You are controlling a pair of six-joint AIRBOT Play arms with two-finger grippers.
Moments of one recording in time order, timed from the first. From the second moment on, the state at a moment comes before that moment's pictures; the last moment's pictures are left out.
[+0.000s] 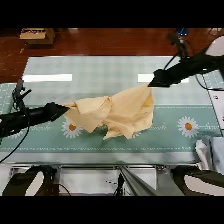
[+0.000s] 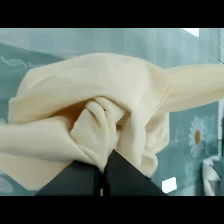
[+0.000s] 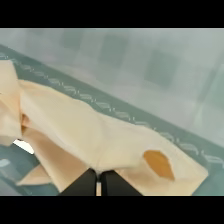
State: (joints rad) left arm 0.12 -0.68 0.50 0.63 -0.96 -1.34; right arm 0.11 -1.39 1.40 -1.02 1.33 1.40
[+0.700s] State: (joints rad) left arm 0.19 -1.01 0.63 0.74 -1.04 -1.22; right arm 0.15 -1.55 1.40 -1.03 1.19 1.39
